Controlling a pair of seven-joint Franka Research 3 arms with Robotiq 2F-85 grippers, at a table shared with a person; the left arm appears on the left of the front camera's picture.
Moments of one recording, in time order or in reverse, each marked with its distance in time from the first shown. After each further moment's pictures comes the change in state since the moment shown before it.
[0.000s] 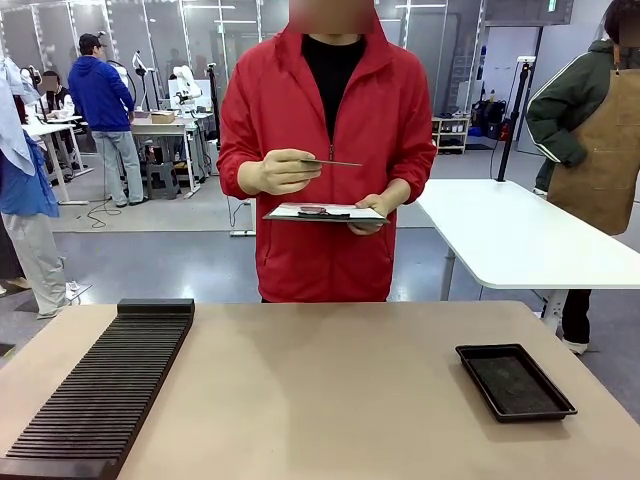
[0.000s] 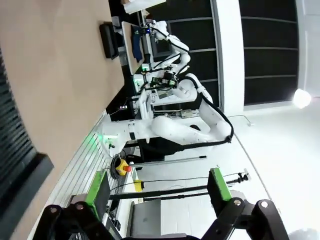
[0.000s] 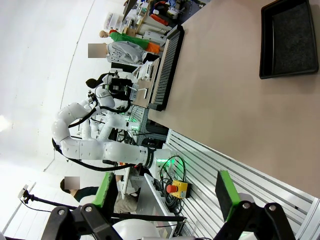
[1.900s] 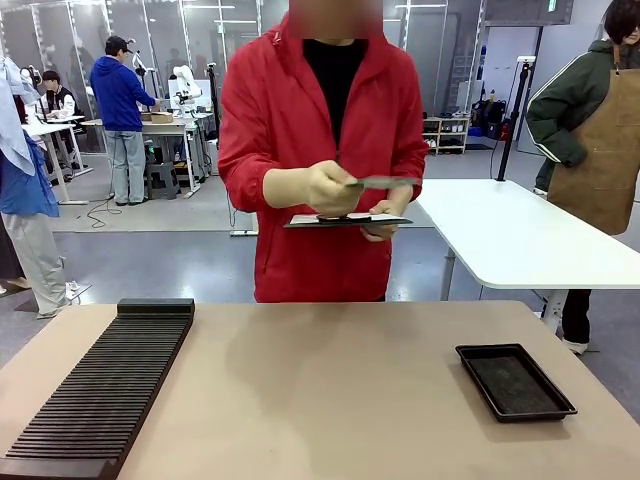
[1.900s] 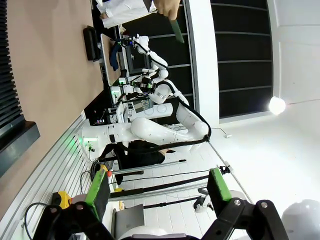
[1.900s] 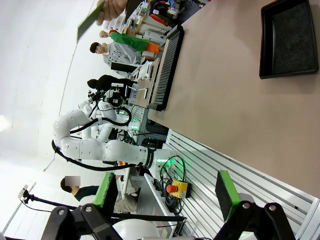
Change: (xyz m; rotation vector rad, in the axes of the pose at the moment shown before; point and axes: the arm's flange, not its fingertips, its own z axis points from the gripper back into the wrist) left arm -0.081 0.018 0.037 -0.126 -0.099 0.028; right arm 0.000 0.000 0.000 0.000 0.000 0.000
